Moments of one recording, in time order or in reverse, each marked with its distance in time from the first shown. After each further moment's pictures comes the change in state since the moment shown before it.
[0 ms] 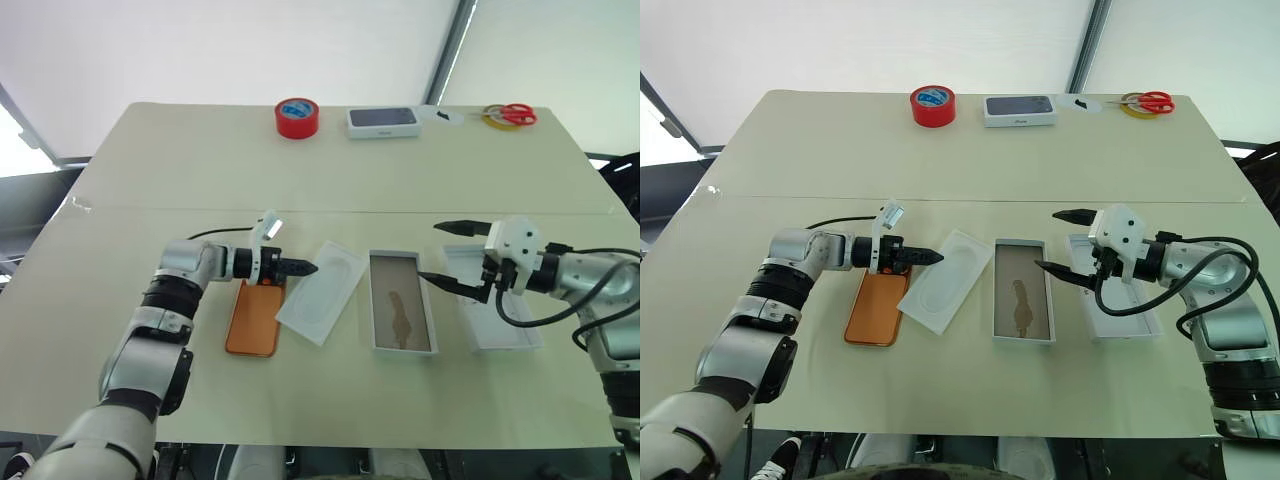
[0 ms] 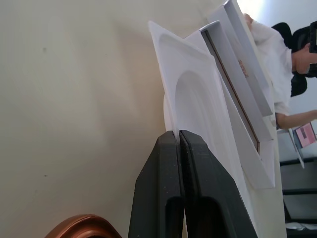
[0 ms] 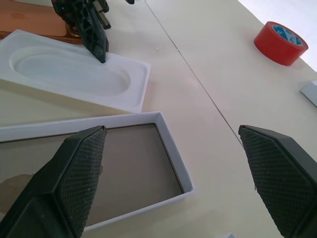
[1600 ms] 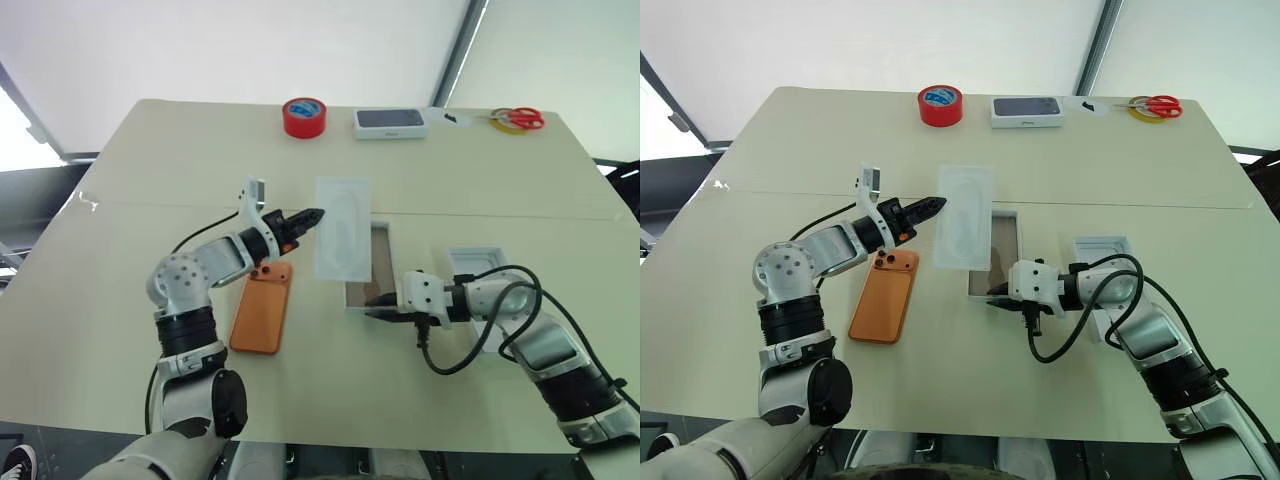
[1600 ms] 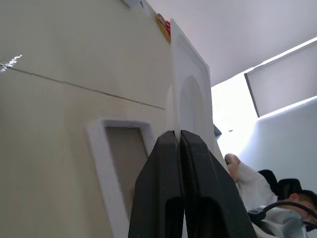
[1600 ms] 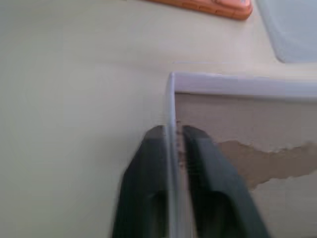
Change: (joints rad) left arm 0.144 -0.366 0.555 -0.601 -0.395 0.273 0.860; right arm -0.046 0.116 0.361 -0.019 -0.213 0.034 0.057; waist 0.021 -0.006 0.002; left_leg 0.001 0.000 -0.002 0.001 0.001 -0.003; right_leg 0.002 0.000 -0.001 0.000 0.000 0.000
